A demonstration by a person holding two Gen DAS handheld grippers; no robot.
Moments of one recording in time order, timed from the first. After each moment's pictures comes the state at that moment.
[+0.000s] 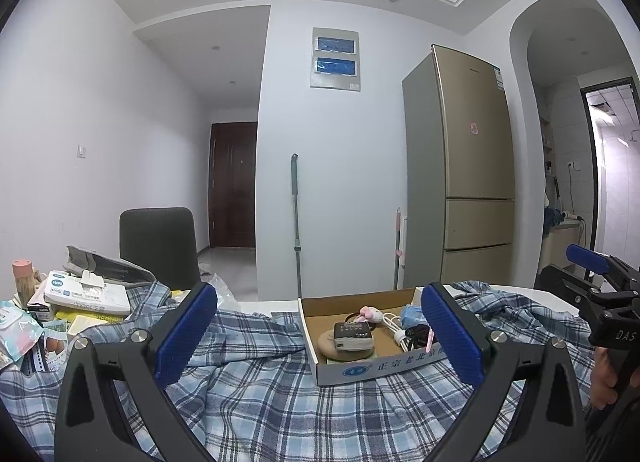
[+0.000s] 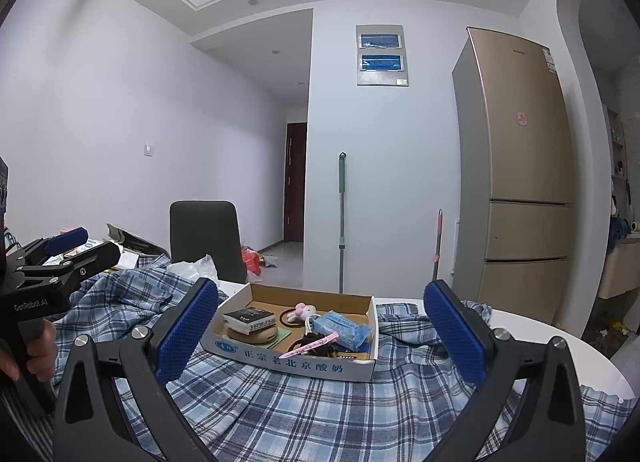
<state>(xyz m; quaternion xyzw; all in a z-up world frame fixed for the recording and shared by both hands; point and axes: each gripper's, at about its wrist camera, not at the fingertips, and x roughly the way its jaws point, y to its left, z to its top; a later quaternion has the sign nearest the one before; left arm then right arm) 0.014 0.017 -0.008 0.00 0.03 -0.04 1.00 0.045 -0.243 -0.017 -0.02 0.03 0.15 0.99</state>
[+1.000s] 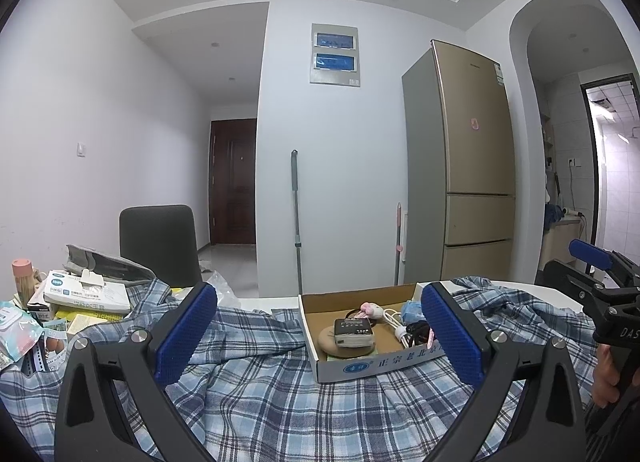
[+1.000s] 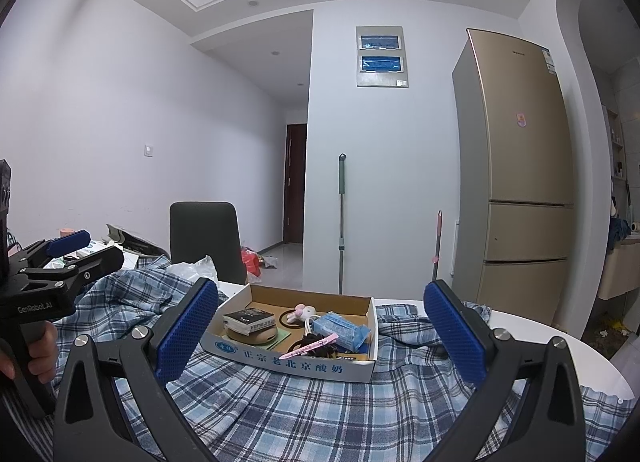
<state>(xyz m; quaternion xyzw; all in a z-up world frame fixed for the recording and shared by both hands) 0.017 0.015 -0.013 0.00 0.04 -0.04 1.00 0.044 -0.244 -0.016 -0.02 0.03 0.14 0.99</state>
